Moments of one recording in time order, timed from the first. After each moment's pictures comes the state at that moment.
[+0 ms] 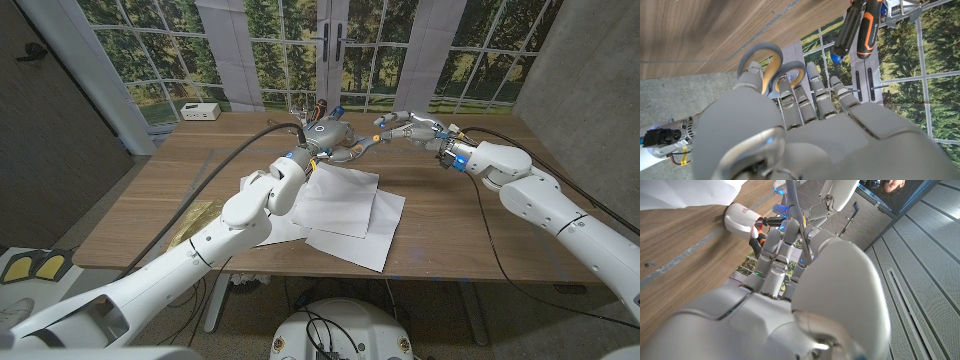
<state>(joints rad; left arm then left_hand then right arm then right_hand) 0.79 0.64 0.72 -2.06 0.93 0.32 -0.03 0.92 0.07 0.33 -0.15 0.18 0.87 -0.12 0.33 0.29 0.52 -0.11 0.44 0.80 0.47 -0.05 0.57 0.54 0.19 0.11 0.22 0.19 -0.81 -0.80 -0.38 -1.64 0.76 0.18 0.51 1.33 0.02 0.52 -0.16 0.34 0.91 -0.08 0.19 0.45 0.47 -0.15 0.87 0.86 0.96 -0.12 0.28 1.21 0.35 -0.04 1.48 0.17</state>
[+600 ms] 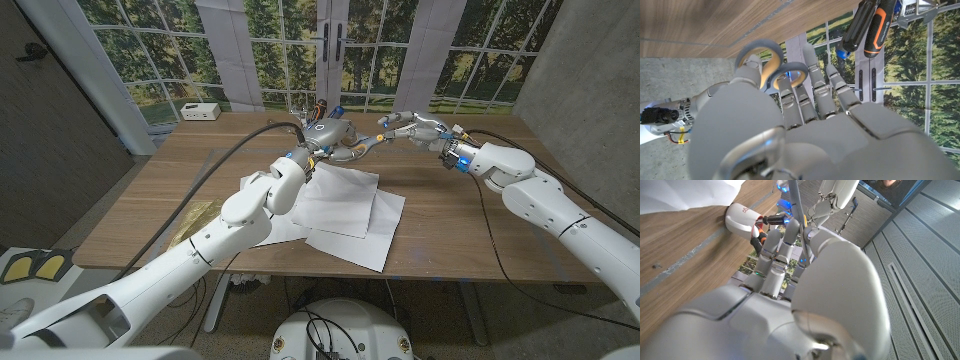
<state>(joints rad) 0.80 0.63 0.71 -2.04 0.83 0.28 0.04 0.96 0.03 0.40 -0.15 0.17 0.92 -0.09 0.37 0.36 0.54 -0.09 0.54 0.96 0.81 -0.06 0.64 0.61 0.38 0.07 0.29 0.20 -0.82 -0.80 -0.37 -1.63 0.79 0.17 0.53 1.33 0.02 0.52 -0.16 0.34 0.91 -0.08 0.19 0.45 0.47 -0.15 0.87 0.86 0.96 -0.12 0.29 1.21 0.35 -0.04 1.48 0.17</state>
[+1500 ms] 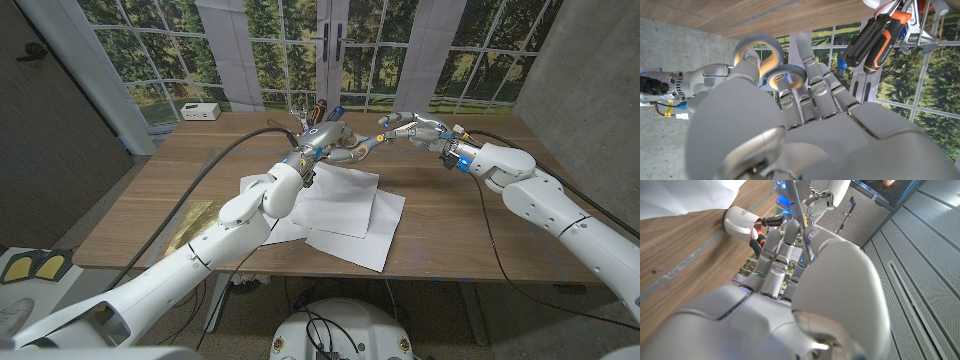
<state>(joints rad) 0.84 0.61 0.67 -2.01 0.61 0.25 0.14 0.98 0.01 0.41 -0.16 0.17 0.92 -0.06 0.38 0.38 0.56 -0.07 0.77 0.92 1.02 -0.11 0.54 0.55 0.44 -0.05 0.33 0.20 -0.82 -0.80 -0.36 -1.63 0.81 0.16 0.55 1.33 0.02 0.52 -0.16 0.34 0.91 -0.08 0.19 0.45 0.47 -0.15 0.87 0.87 0.96 -0.12 0.29 1.21 0.35 -0.04 1.48 0.17</state>
